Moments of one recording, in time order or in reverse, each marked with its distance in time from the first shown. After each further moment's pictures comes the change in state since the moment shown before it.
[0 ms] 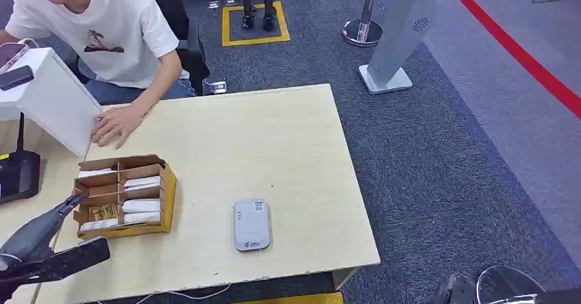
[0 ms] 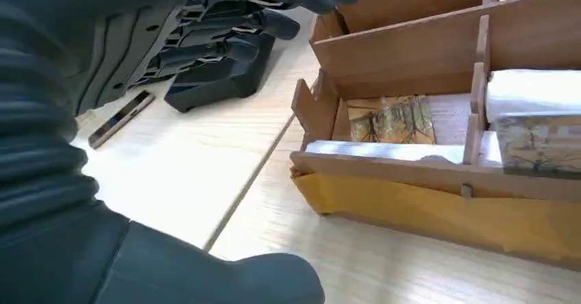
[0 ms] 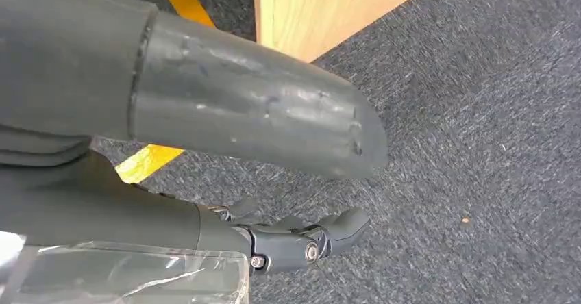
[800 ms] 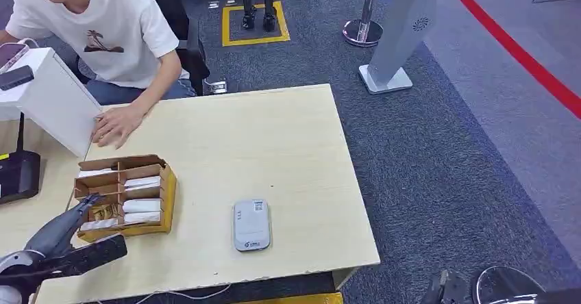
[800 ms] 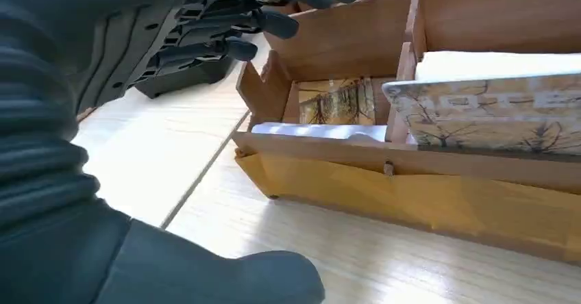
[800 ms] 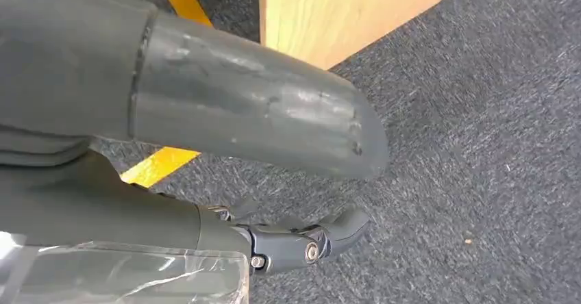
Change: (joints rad) left arm -0.068 -0.070 -0.067 0.081 -0.019 0.015 -0.024; right arm -0.012 0.014 0.028 0.008 0.000 0.004 0.006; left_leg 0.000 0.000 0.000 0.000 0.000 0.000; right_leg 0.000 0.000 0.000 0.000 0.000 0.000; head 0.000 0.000
